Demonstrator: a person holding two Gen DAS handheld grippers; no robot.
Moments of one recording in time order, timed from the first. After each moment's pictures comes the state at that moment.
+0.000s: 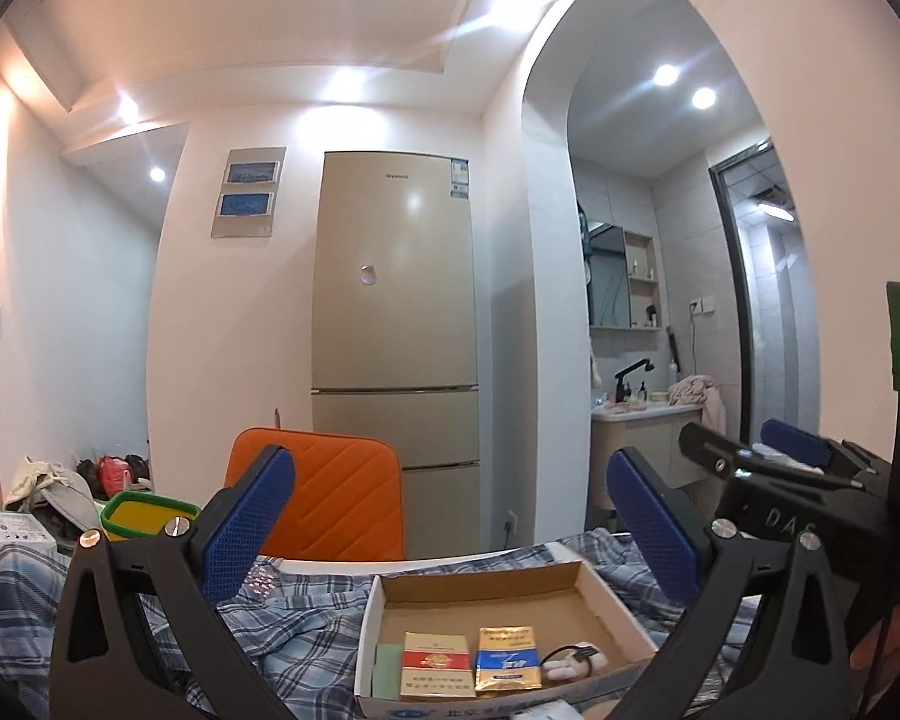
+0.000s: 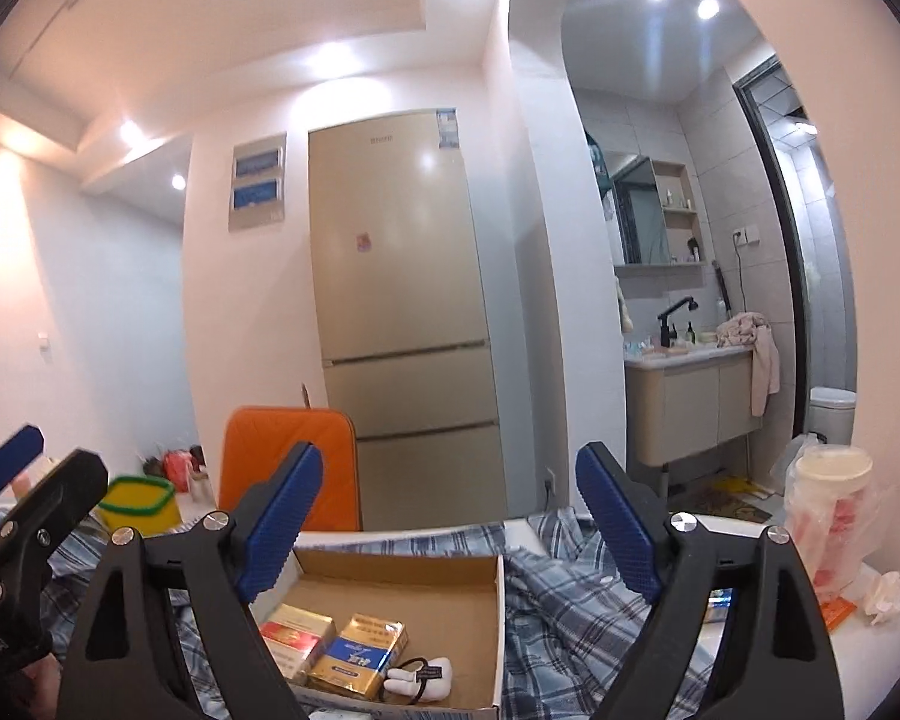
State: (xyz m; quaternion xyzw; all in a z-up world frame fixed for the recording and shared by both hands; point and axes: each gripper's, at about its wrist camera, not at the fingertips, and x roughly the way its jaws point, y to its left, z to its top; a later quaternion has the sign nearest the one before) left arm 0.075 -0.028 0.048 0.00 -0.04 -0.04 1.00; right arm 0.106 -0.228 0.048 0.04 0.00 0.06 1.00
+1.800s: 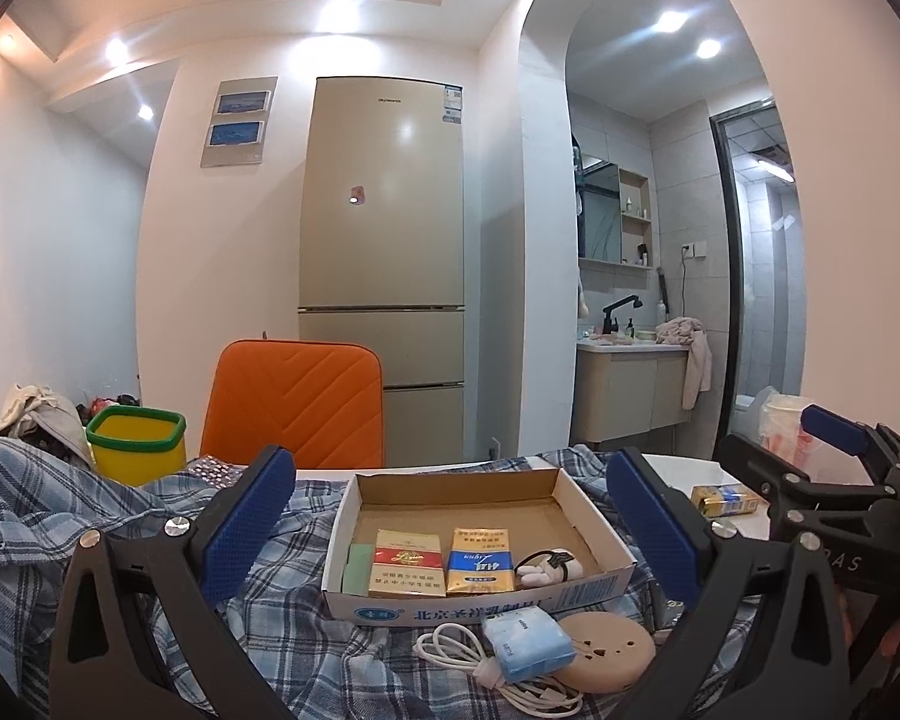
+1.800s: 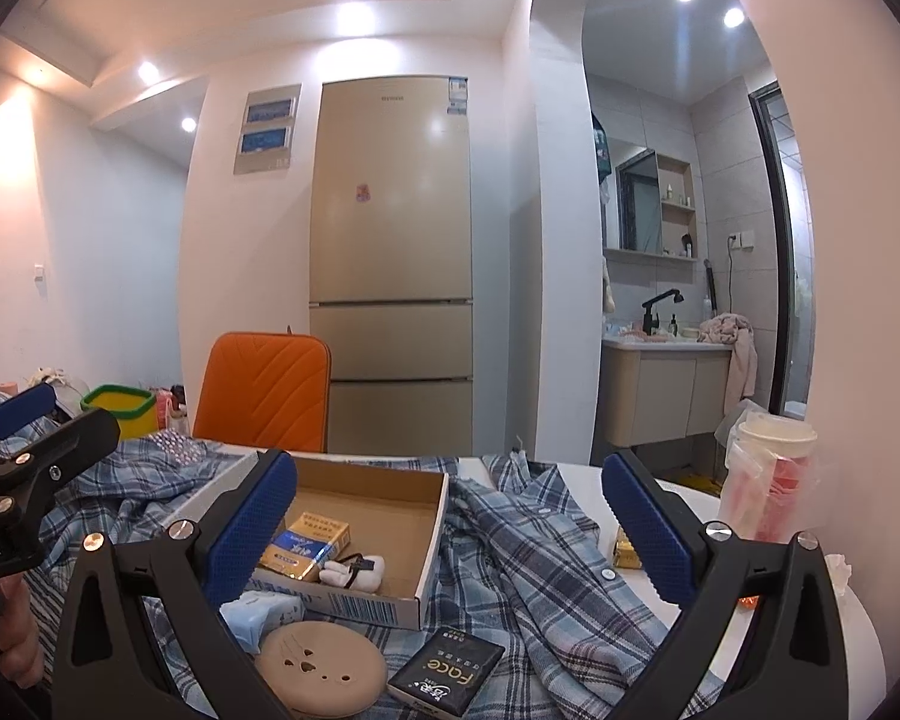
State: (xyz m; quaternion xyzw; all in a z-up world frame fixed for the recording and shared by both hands) left arm 0.070 -0.044 0.006 0.00 0.05 -0.05 1.00; right arm 0.078 -0.251 0.003 -0.02 0.06 0.04 1.00
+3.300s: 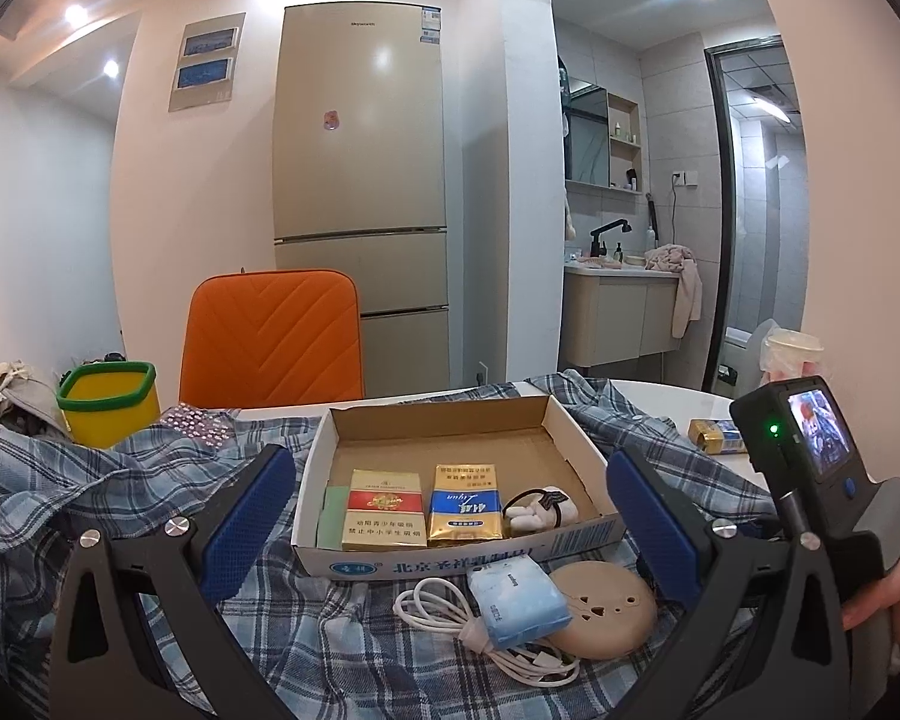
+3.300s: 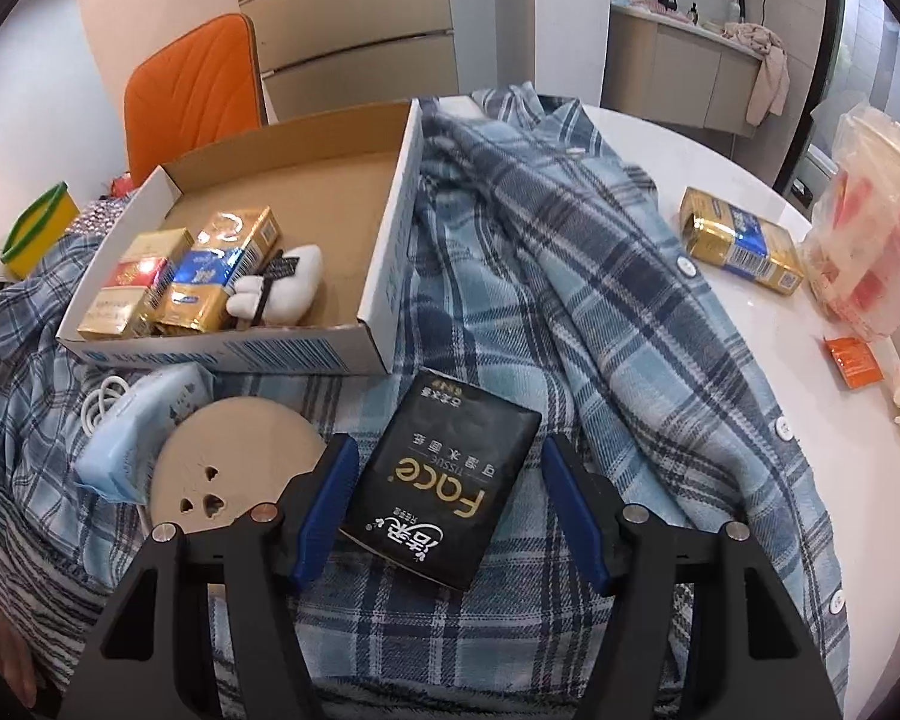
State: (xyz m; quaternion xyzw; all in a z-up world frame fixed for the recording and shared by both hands) left arm 0.102 -0.055 -0.006 0.01 0.15 -0.07 0.99; right arm 0.189 -0.260 -0.092 0.01 0.48 0.03 0.88
